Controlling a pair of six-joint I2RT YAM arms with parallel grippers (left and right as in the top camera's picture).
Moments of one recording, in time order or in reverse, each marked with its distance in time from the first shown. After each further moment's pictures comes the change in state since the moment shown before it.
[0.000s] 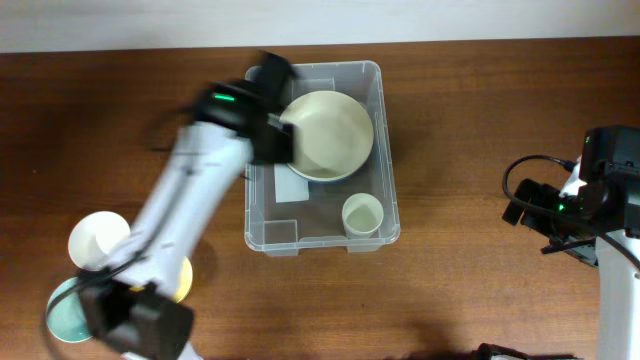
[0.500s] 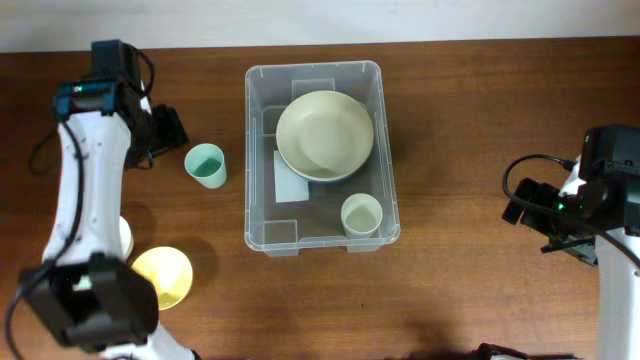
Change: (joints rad) left arm 0.457 0.069 -0.055 0.048 0.074 0.096; right arm 0.000 0.009 0.000 0.003 0.000 -0.001
